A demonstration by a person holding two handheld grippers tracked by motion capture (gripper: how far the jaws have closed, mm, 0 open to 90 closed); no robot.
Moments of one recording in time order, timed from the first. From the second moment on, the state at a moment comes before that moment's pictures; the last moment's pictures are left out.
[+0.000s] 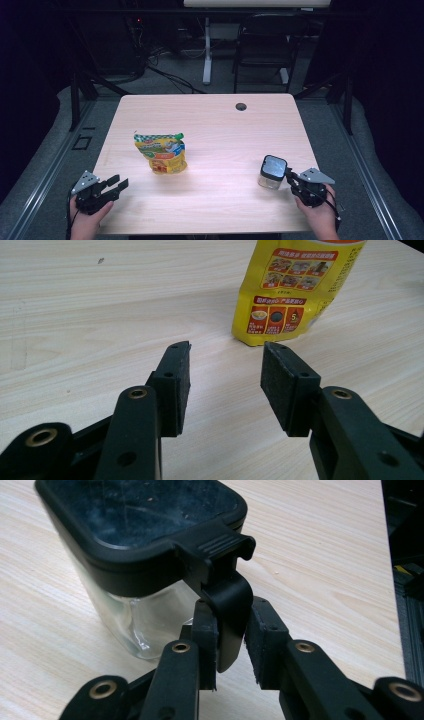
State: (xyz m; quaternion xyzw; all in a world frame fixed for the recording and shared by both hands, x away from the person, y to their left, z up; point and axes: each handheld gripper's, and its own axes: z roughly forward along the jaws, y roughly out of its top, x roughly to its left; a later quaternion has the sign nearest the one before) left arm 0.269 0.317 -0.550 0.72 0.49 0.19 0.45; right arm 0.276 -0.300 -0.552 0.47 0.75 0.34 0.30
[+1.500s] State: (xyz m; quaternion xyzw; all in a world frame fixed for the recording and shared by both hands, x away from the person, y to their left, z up) left arm 0.264 0.305 -0.546 0.74 0.46 0.19 0.45; right arm 0.272 -0.182 -0.546 0.35 0.83 0.36 0.24
